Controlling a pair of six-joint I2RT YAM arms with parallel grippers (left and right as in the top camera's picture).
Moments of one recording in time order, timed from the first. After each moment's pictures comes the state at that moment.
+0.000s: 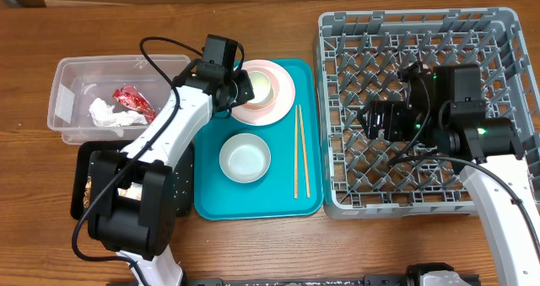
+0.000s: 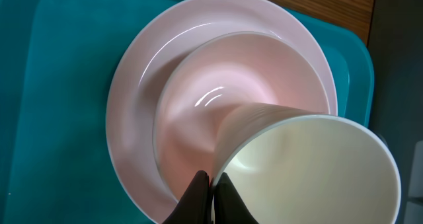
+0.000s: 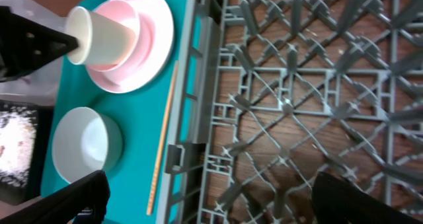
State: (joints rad) left arm -0.28 1.89 1.37 -0.53 0.08 -0.56; right arm 0.07 1.28 1.17 -0.89 -0.32 0.12
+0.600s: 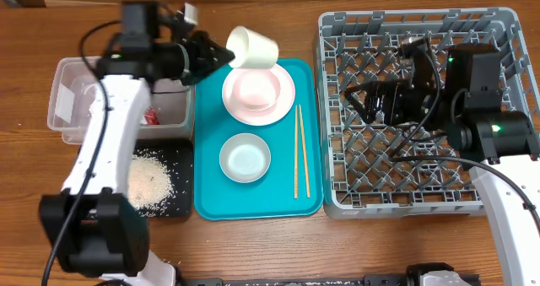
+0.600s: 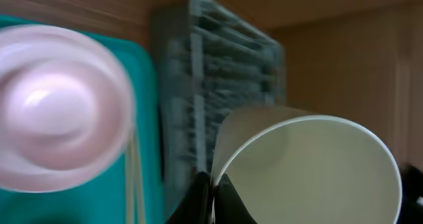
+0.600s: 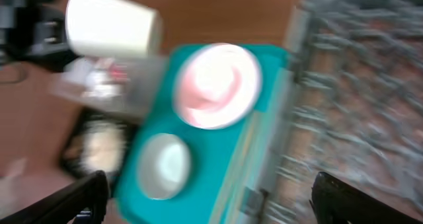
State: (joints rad) left arm -0.01 1.76 1.56 -0.66 0.88 -0.55; right arm 0.07 1.28 1.30 -0.79 -0.64 0.12
